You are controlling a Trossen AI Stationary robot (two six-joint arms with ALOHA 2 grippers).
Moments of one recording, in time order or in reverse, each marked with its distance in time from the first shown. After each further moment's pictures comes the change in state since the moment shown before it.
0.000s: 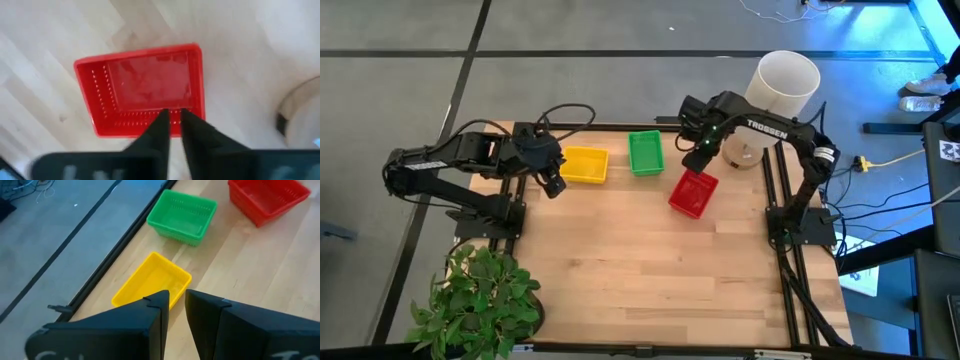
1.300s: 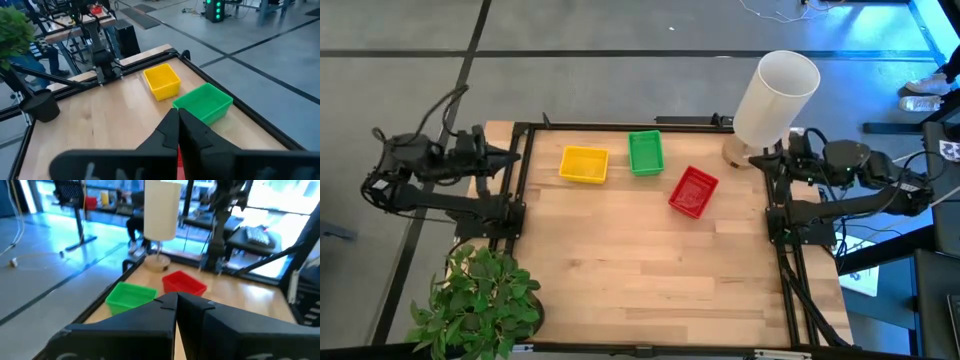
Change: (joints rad) left arm -0.030 -0.718 -0.293 0.326 0.186 0.191; right arm 0.562 -1.218 -0.607 0.600 0.527 0.206
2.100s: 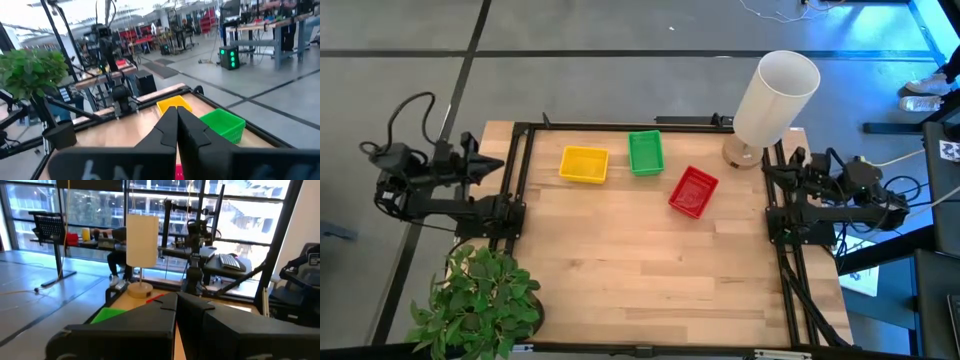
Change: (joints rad) left arm 0.000 -0.292 -0.146 0.084 0.106 0.069; right arm 0.000 -0.546 -0.435 0.240 -0.026 -0.061
